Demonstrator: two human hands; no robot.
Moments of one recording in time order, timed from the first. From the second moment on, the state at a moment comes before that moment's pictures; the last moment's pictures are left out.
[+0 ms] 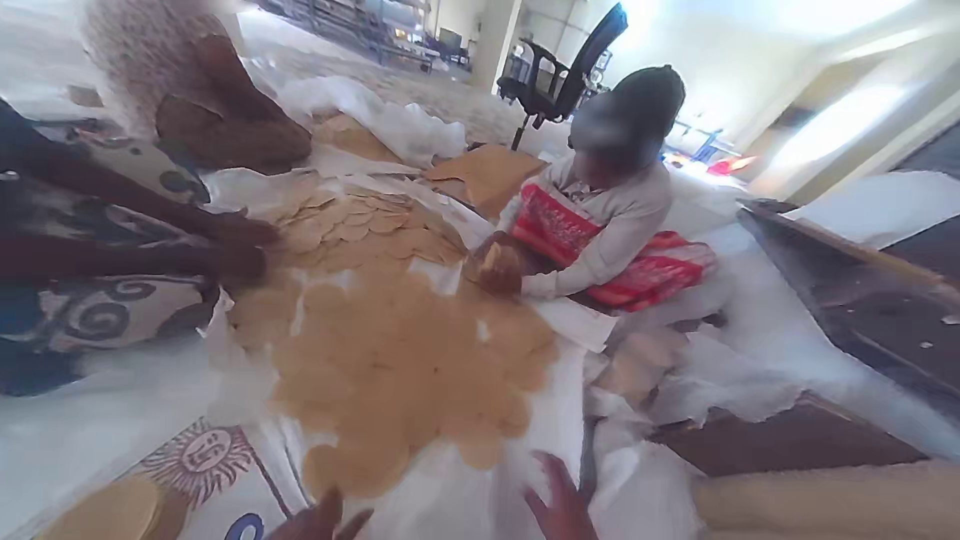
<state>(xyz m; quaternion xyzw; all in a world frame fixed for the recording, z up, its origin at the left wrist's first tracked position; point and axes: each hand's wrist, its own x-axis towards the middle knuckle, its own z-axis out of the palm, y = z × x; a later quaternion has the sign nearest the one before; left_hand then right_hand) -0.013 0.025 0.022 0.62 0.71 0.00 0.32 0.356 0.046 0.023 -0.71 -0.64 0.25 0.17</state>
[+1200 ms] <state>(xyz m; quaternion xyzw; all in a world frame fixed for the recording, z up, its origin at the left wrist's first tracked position) -0.006 0.172 -0.052 0.29 0.77 0.33 0.47 0.187 0.228 -0.037 -0.74 -0.30 0.55 0.27</state>
